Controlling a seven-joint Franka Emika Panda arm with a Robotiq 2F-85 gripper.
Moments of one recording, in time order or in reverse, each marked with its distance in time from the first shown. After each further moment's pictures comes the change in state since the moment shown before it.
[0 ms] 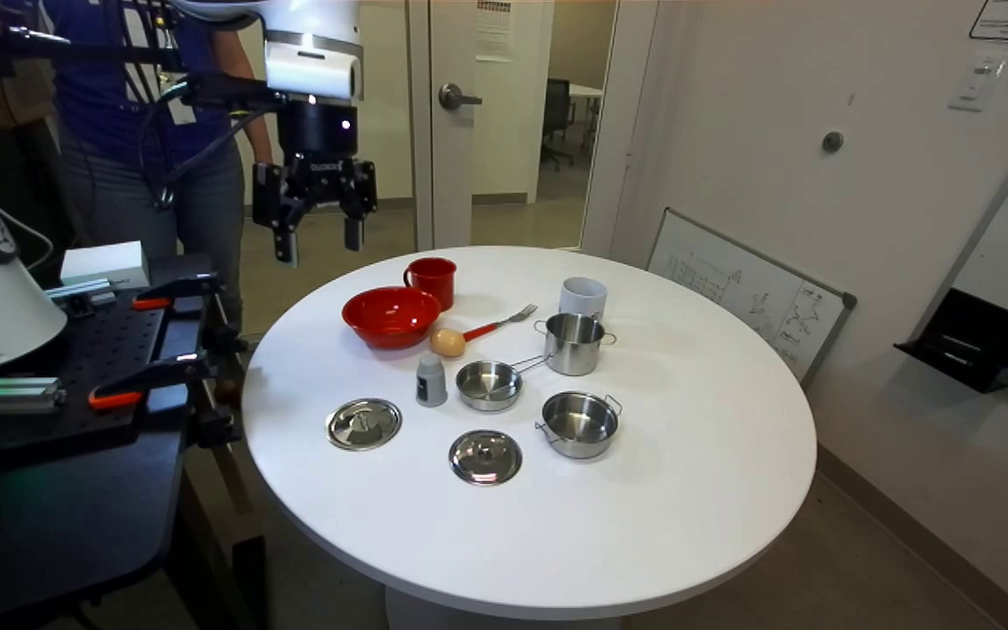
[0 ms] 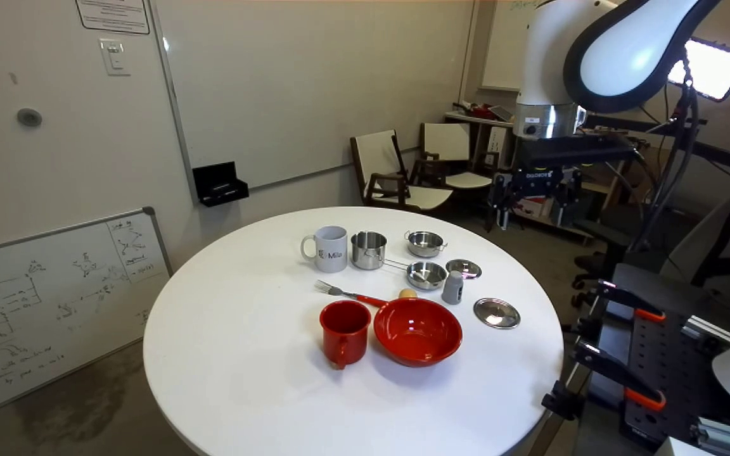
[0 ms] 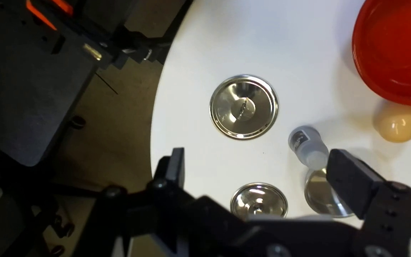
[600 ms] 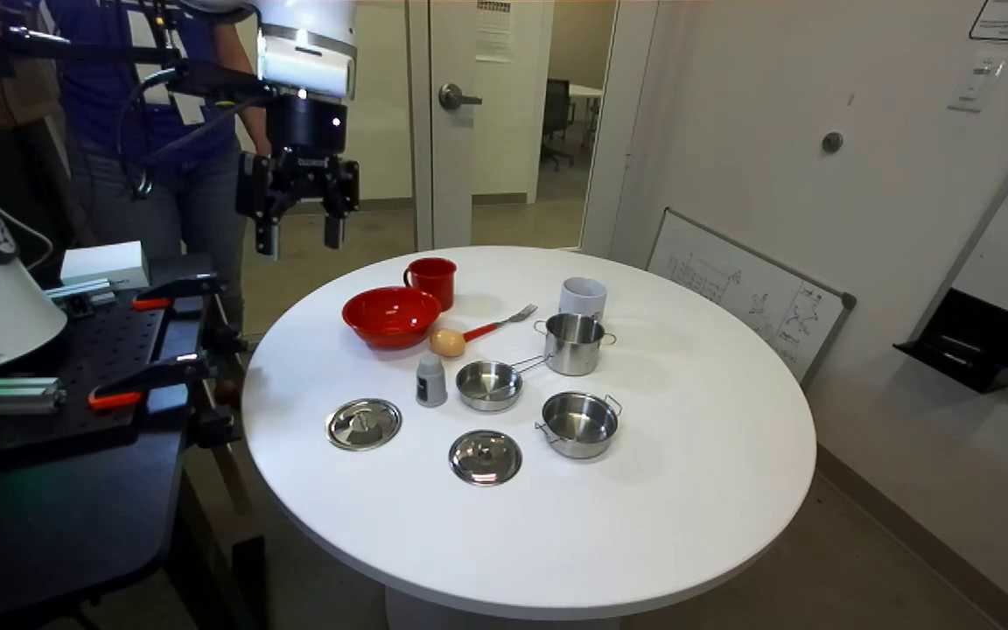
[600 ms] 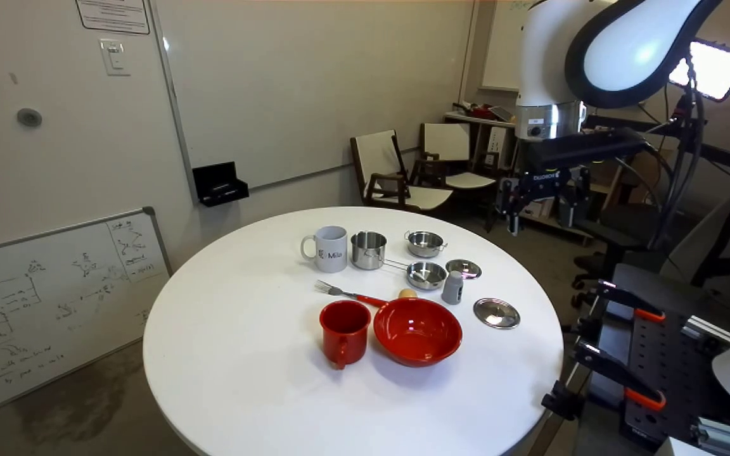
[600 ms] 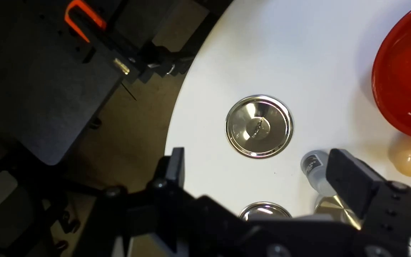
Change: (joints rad) arm -0.014 -0.030 0.055 0.000 -0.004 -0.112 -0.034
